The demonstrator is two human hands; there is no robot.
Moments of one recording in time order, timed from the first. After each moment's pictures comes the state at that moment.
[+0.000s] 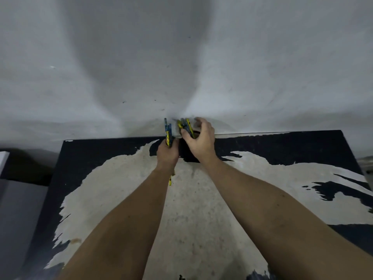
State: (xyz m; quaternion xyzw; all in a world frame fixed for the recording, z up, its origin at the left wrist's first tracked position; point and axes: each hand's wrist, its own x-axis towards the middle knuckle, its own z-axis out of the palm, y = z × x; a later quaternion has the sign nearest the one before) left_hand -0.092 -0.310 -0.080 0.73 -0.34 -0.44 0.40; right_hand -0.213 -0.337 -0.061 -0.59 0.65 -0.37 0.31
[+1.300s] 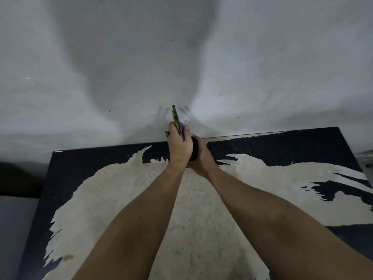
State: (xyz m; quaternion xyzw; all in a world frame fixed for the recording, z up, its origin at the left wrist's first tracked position) left_hand -0.153 -0.352 -0.065 0.67 -0.48 -0.30 0.48; right_hand -0.246 -0.324 -0.094 -0.52 0.57 -0.30 0.56
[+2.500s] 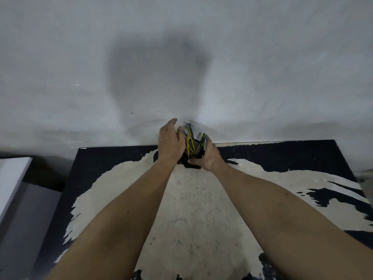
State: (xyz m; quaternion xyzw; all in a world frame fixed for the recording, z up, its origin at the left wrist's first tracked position) left_hand -0.112 -0.309 0.012 0.71 -0.59 -0.17 0.35; right_hand -0.264 -0.313 -0.045 -0.58 0.65 -0.17 0.46
